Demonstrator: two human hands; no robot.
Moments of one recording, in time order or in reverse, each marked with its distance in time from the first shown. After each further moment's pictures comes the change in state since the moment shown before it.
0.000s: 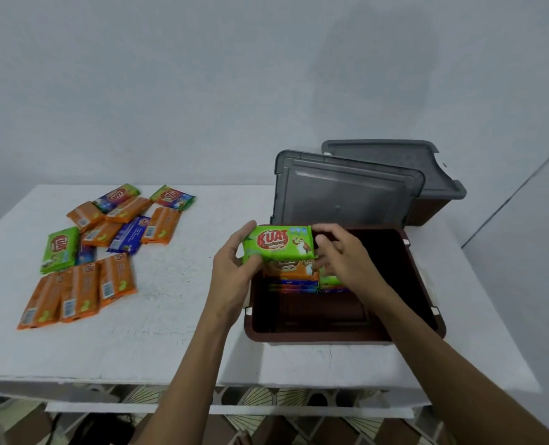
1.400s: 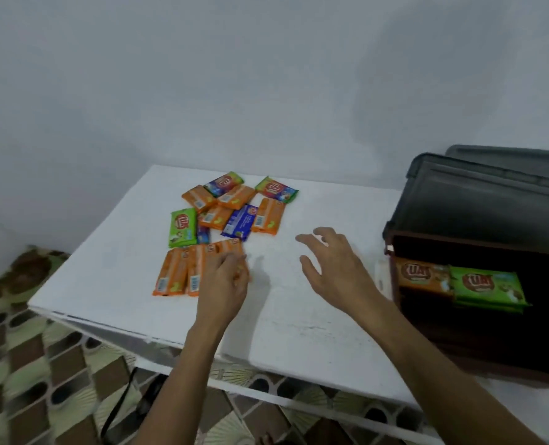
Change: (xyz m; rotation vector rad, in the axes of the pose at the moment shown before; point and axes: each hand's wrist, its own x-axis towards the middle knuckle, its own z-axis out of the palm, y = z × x) left_hand 0.001 -0.034 -0.247 1.055 0.259 0.169; right_hand 0.014 -0.071 0.212 -0.681 -0.096 -0.425
